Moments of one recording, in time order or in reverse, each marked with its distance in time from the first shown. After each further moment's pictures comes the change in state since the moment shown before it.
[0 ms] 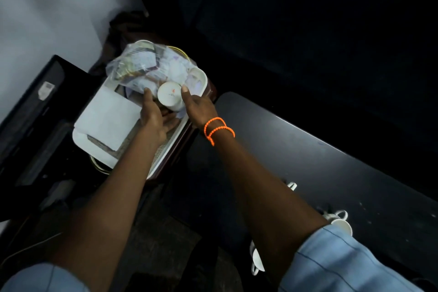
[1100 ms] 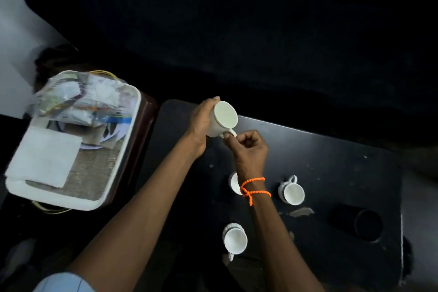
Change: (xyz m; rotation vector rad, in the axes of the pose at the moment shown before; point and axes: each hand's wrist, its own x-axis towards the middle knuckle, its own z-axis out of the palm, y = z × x) left_hand -0.136 -0.105 0.172 0.410 -0.573 0.124; right_hand -0.192 0.127 -0.125 0.707 0.852 0.012
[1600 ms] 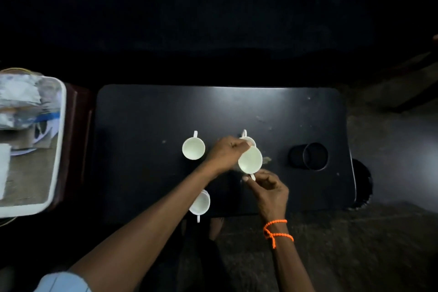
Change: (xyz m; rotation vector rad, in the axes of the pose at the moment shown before) left_hand -0.107 -0.159 0.127 0.811 -0.479 0.068; right_hand -0.120 0.091 -0.227 -0.115 0.340 0.150
